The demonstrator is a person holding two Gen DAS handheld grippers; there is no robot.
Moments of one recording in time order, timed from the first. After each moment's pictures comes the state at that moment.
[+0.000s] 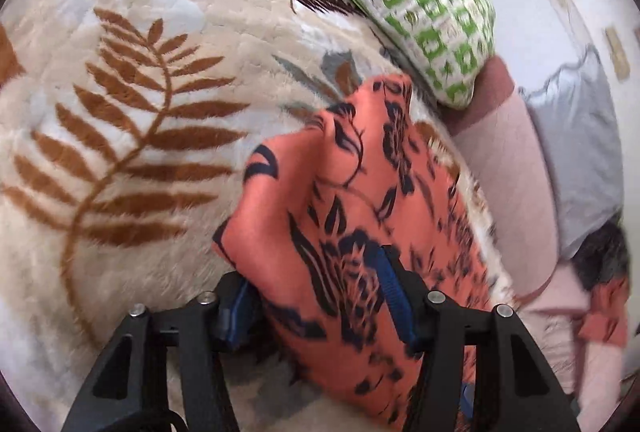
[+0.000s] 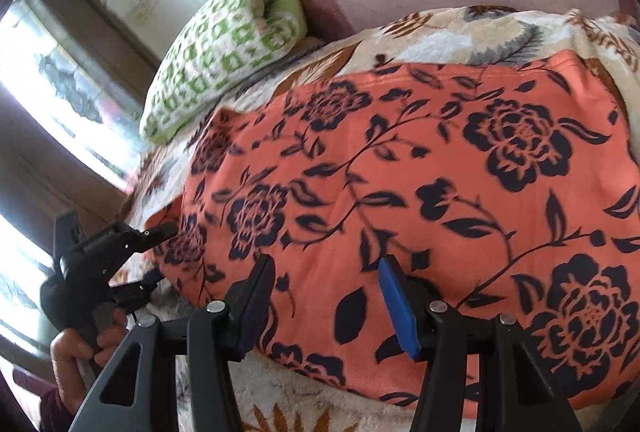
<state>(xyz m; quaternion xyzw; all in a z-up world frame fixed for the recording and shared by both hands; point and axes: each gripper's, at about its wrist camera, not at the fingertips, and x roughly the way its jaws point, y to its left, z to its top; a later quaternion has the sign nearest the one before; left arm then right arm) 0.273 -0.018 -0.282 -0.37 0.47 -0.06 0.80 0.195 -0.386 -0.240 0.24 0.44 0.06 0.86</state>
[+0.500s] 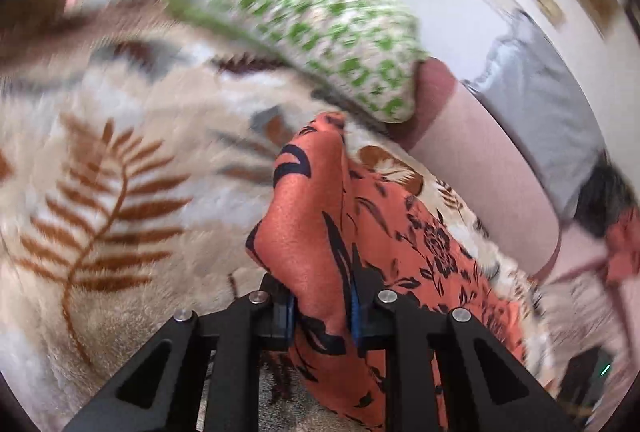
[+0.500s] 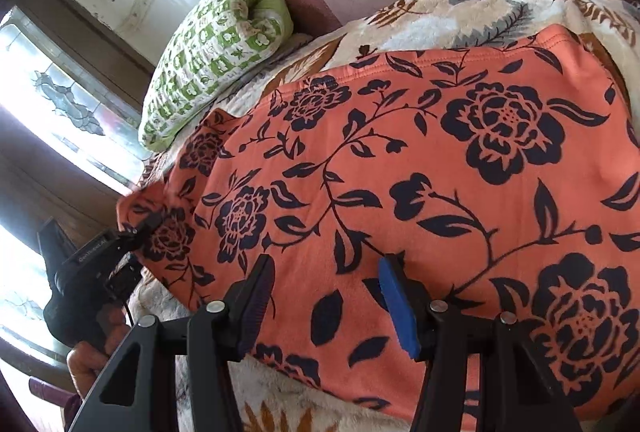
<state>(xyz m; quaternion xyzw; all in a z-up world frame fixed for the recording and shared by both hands) 0.252 -0.058 -0.240 -0.23 0.36 -0.11 0.90 0.194 -0.403 -0.251 0.27 0.46 0.07 0.84</state>
